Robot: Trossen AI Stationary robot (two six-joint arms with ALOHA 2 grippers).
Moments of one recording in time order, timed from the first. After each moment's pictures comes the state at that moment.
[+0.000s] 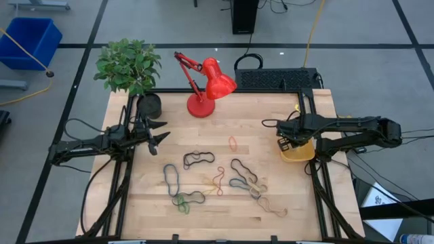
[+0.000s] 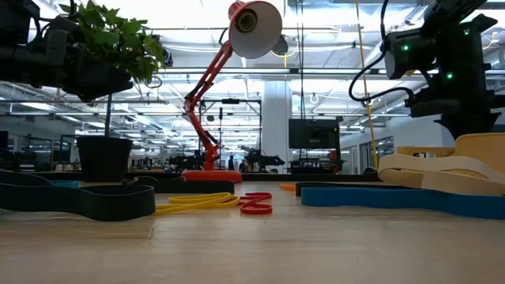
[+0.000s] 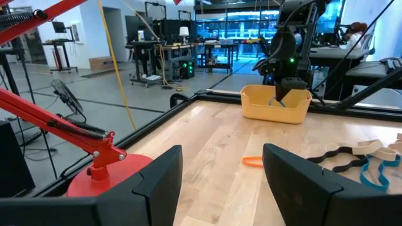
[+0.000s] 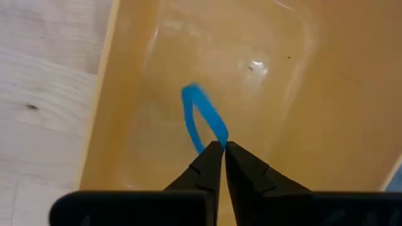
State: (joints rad) left arm 0.12 0.04 0.03 0.00 -0.21 0.00; right arm -0.25 1.09 0.64 -1.22 0.13 0.98
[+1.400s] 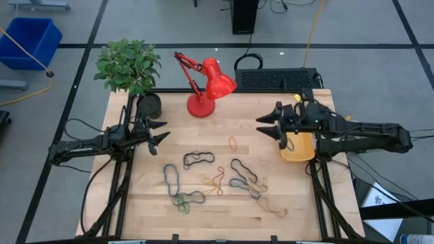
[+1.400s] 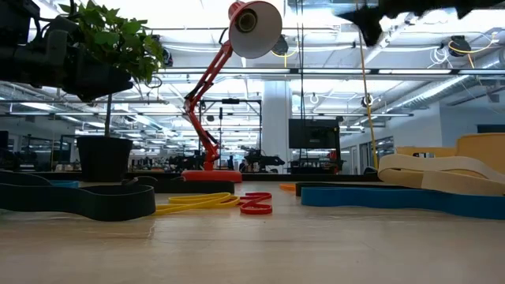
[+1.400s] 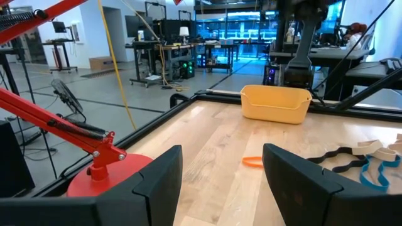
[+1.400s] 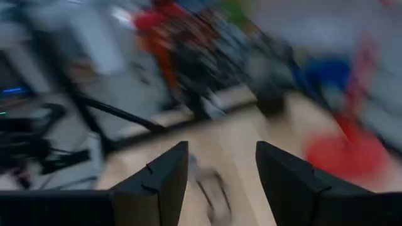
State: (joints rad) left arm 0.12 0.04 0.03 0.00 -0.21 -0.01; right arm -0.16 0.79 0.64 0.12 -0.16 0.24
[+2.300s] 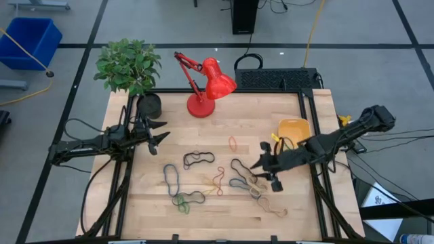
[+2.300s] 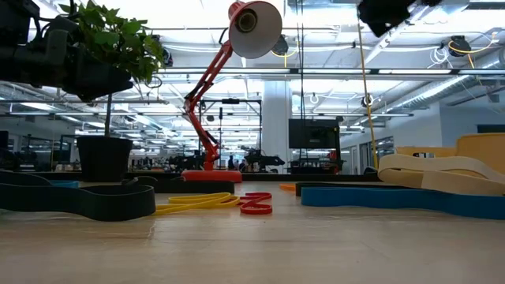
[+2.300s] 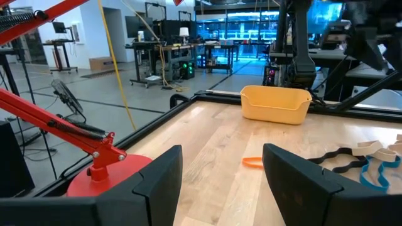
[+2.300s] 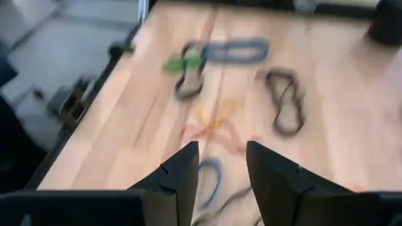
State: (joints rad) left arm 0.12 0.04 0.03 0.01 -0.21 -0.01; right arm 0.43 1.15 0.85 -0.33 0.16 0.17
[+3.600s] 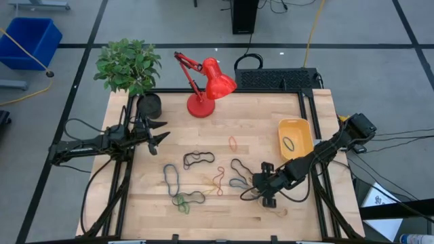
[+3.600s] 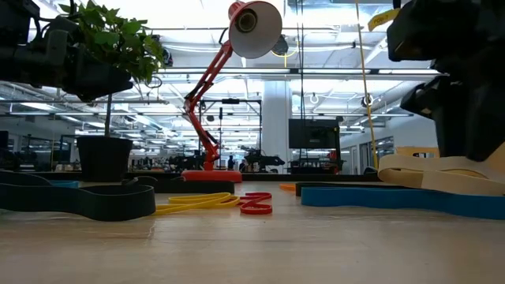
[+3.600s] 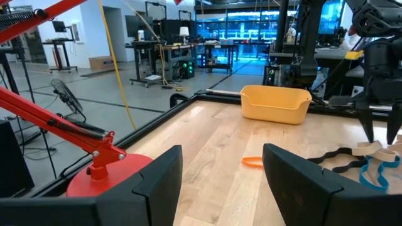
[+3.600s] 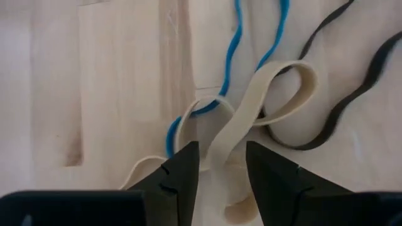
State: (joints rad) left arm 0.12 0.04 0.03 0.00 -0.21 -0.01; right arm 0.54 1.53 0.83 -0.43 0.08 0.63
